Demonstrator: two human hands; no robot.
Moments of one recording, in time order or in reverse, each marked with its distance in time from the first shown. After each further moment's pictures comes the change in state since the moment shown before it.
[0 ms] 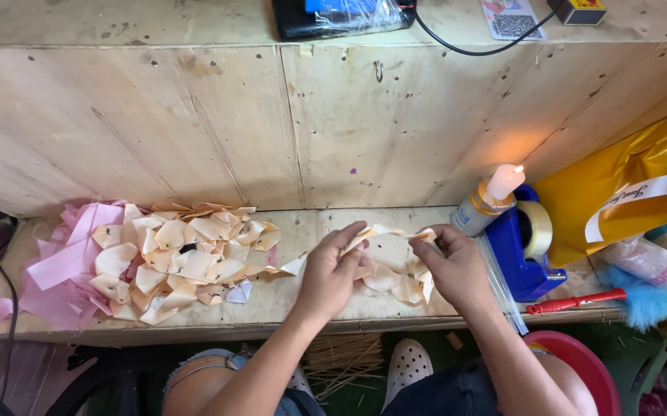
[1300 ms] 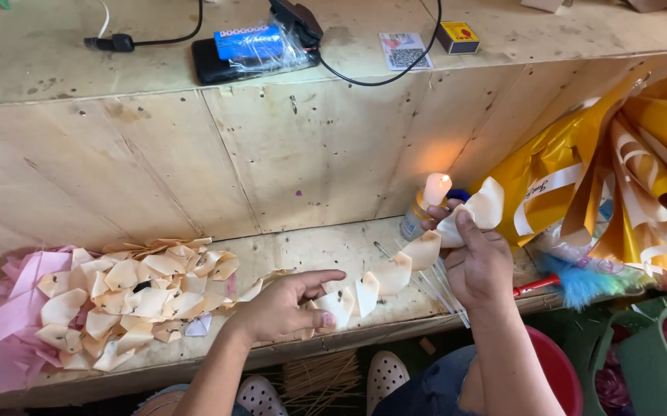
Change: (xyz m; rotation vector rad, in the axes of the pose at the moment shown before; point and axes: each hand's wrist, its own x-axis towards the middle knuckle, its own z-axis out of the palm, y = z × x) left_hand 0.014 0.008 -0.026 0.433 -0.667 -0.224; right_hand -0.005 -0.035 -0.079 0.918 0.186 -0.018
